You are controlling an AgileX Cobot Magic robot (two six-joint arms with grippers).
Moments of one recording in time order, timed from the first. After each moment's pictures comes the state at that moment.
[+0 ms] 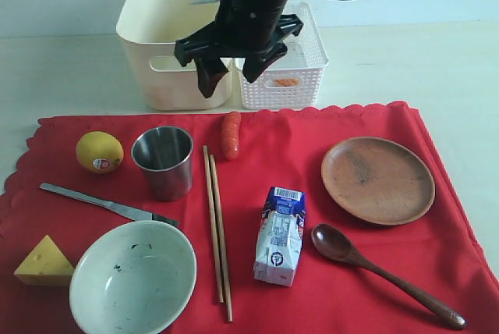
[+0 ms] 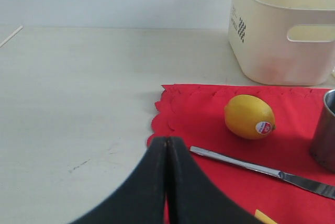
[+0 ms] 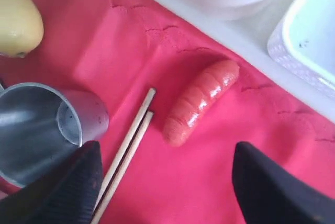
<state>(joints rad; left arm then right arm) -0.07 0.01 0.00 0.18 0.37 -0.18 0.60 2.15 -1.88 0.18 1.11 -0.04</state>
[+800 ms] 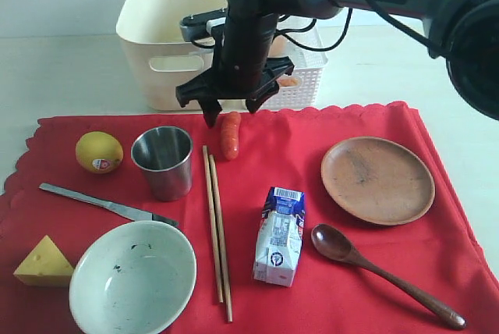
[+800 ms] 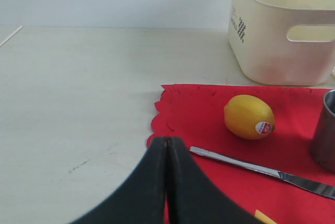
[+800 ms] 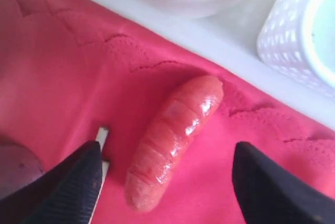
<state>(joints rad) -0.07 0.01 0.00 0.18 0.37 -0.18 0.62 2.31 -1.88 0.05 0.98 0.15</state>
